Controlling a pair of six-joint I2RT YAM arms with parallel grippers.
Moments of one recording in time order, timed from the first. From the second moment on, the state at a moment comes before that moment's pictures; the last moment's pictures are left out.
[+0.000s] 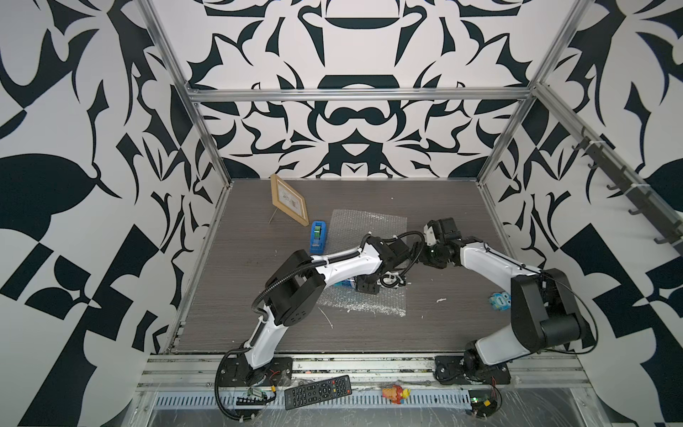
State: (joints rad) left arm -1.04 2.09 1.64 -1.09 -0.23 0.69; right arm 0.21 1.52 0.86 -0.42 -0.19 0.42
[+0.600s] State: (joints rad) left arm -1.04 2.05 1.53 -1.02 -0.17 0.72; right arm 0.21 1.50 0.86 -0.44 -0.19 0.41
